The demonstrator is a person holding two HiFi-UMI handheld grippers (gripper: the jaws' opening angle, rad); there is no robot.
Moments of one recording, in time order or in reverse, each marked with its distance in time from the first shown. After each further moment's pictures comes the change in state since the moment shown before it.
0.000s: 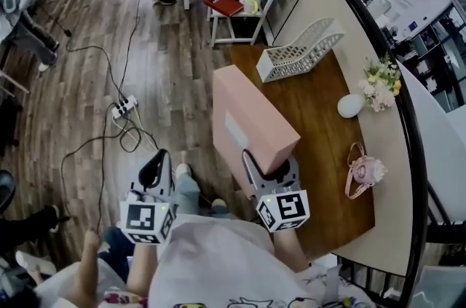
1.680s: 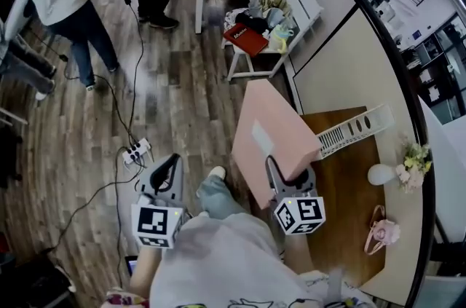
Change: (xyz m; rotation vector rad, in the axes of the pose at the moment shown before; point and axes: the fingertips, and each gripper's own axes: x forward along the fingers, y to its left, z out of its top) left arm 0.255 0.222 0.086 0.043 0.021 -0.071; right arm 0.322 -0.058 0.029 0.070 0.068 -0.154
